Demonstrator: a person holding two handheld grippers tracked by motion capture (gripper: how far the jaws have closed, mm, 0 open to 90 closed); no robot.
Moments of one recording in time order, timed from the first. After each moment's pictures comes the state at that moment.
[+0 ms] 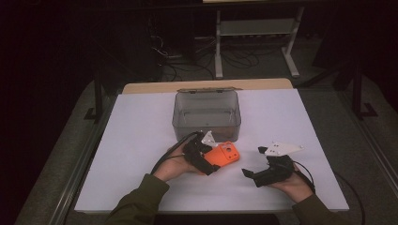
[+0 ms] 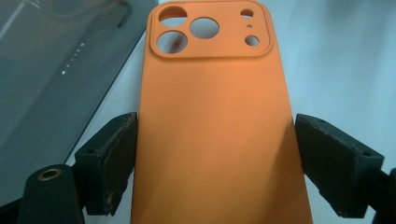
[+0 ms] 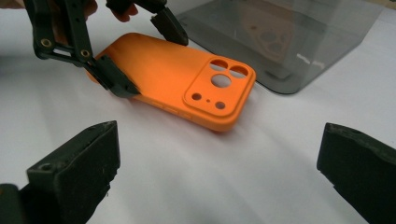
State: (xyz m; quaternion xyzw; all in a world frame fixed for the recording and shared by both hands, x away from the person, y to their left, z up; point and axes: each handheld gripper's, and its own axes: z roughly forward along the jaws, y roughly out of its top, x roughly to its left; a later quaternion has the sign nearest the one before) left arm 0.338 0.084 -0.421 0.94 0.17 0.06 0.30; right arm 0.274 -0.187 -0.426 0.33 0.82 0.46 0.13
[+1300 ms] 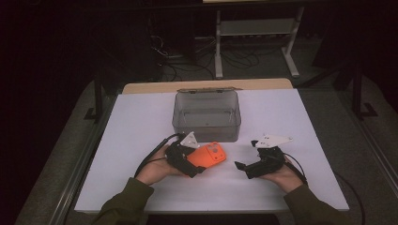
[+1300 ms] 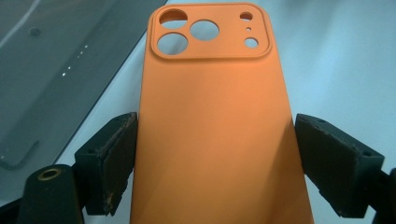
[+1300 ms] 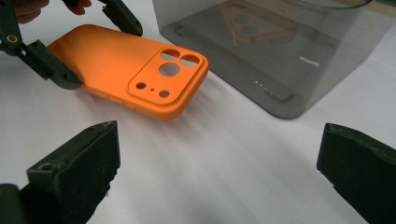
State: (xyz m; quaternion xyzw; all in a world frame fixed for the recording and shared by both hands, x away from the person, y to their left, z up) left arm 0.326 0.129 -0.411 0.93 0.19 0.06 0.32; right arm 0.297 -0.167 -0.421 0.32 0.82 0.45 0.14
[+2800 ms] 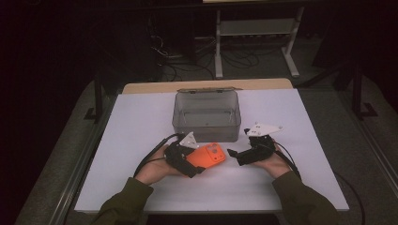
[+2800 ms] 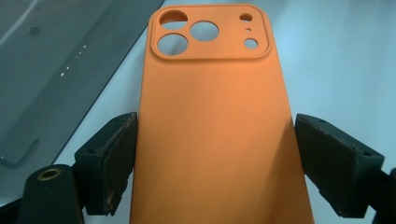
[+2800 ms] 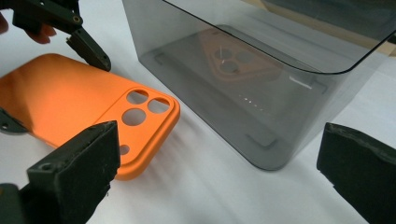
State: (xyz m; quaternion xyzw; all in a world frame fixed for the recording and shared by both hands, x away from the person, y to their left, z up) left arm 0.326 0.131 -0.411 0.93 0.19 0.06 0.32; right arm 0.331 -0.149 -0.419 0.31 0.81 0.46 0.17
